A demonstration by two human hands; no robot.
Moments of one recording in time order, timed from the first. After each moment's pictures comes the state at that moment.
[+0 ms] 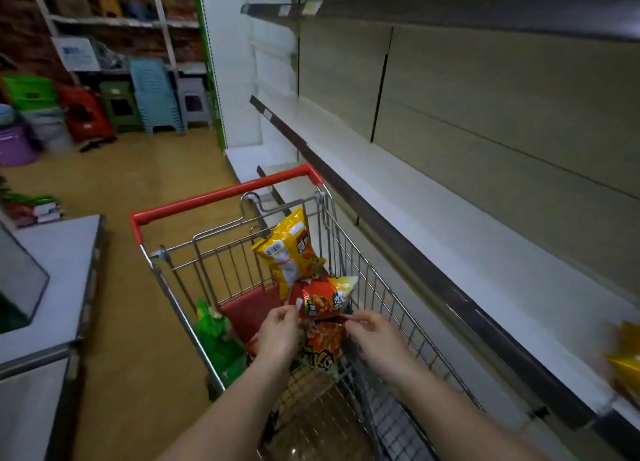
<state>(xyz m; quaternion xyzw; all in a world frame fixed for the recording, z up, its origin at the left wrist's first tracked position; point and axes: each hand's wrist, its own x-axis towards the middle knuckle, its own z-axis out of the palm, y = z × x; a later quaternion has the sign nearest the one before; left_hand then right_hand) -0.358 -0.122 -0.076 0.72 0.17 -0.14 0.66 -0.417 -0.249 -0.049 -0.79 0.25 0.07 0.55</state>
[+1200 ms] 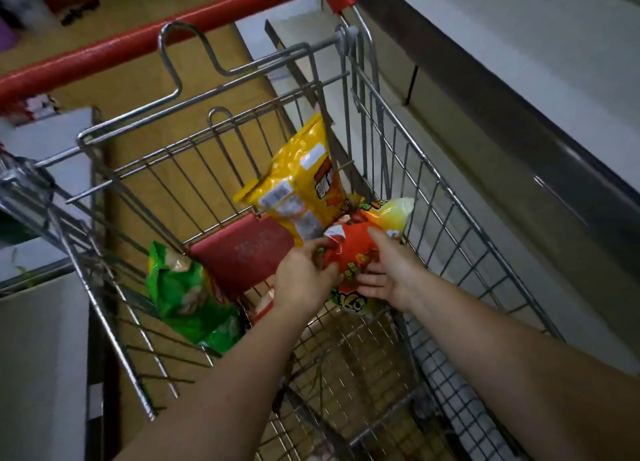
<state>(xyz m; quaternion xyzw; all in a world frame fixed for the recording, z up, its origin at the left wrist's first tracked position) -0.239 -0.168 -0.220 0.92 0.02 -0.16 0.35 -0.241 -0.295 -0.228 -0.53 0.43 0.21 0.70</state>
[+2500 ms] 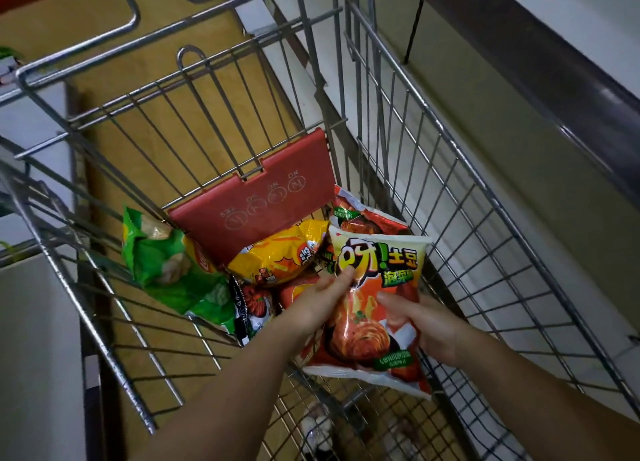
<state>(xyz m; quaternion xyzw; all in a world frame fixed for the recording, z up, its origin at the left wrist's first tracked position) -0.290 -0.165 -0.273 0.71 0.14 -0.48 0.49 -0.342 -0.332 -0.296 -0.54 0.30 0.32 0.72</state>
